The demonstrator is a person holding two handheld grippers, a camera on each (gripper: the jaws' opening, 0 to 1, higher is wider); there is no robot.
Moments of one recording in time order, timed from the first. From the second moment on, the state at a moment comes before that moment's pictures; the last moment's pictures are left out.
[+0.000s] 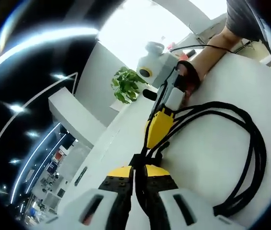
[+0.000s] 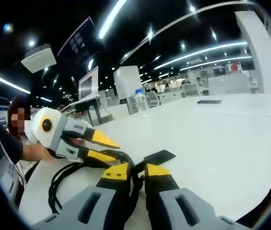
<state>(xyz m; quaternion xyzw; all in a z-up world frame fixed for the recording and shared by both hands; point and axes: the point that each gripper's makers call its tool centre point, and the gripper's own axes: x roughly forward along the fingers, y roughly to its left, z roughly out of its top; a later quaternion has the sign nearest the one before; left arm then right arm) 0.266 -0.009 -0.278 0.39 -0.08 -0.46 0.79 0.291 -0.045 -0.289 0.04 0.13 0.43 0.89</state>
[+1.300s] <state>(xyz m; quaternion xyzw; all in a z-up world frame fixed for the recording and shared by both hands) 0.281 -0.001 -0.278 0.27 -0.04 -0.45 0.85 0.287 -0.037 -0.286 0.01 0.10 0.45 0.89</state>
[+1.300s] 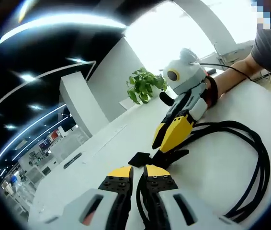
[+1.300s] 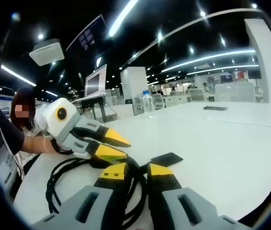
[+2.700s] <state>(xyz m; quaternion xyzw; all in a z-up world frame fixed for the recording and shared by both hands) 0.271 -0.009 -0.280 0.31 -0.06 -0.45 0.83 0.230 -0.002 -0.278 -0.19 0.00 0.54 0.82</state>
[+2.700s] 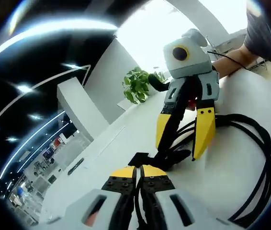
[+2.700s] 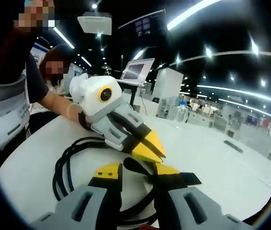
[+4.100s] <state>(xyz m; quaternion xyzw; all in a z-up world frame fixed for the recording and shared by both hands) 0.276 -0.004 -0.270 0.34 -0.09 -0.43 0.84 0.227 0.001 -0.248 -0.15 -0.04 0.53 0.83</state>
